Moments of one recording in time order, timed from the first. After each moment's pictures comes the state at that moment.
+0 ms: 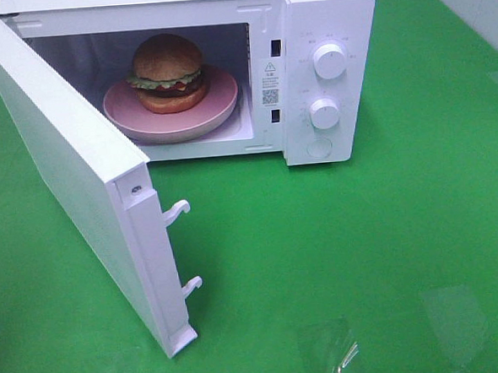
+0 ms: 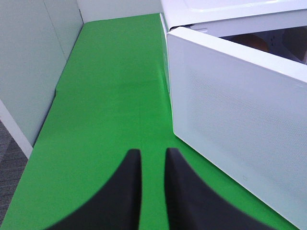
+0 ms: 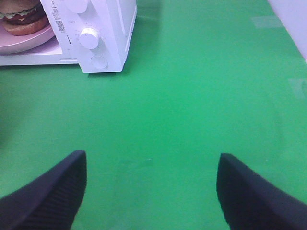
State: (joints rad) left arm -0.03 0.32 -0.52 0.00 0.62 0.10; right arm 0.10 0.00 -0.51 -0.03 1.02 0.13
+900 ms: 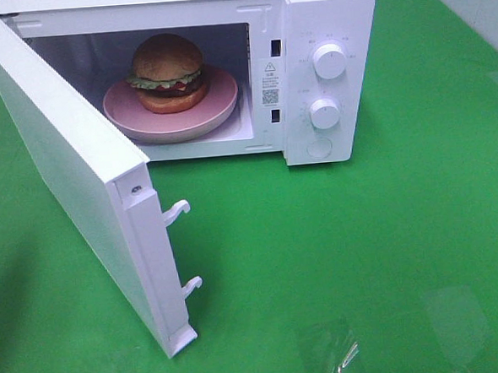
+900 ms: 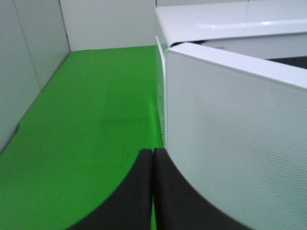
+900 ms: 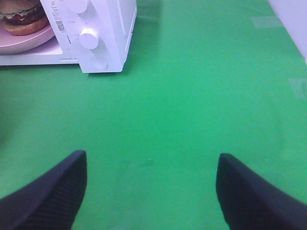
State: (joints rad) left arm -0.03 1.03 -0.25 0.08 -0.53 -0.02; right arm 0.10 0.00 -0.51 -0.03 1.02 0.13
